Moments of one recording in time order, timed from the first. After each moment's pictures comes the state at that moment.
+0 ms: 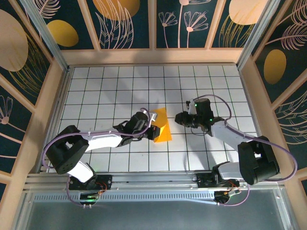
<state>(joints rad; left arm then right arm) -0.85 1.57 0.68 0.23 0.26 -0.65 0.38 1.32 0.60 -0.08 -0.52 0.60</state>
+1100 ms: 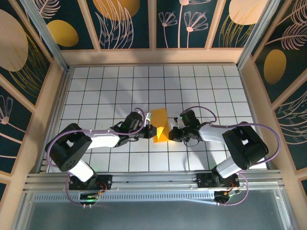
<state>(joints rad) -0.78 1.59 0.61 0.35 0.35 -0.74 0.56 1.52 0.55 -0.06 -0.49 0.62</state>
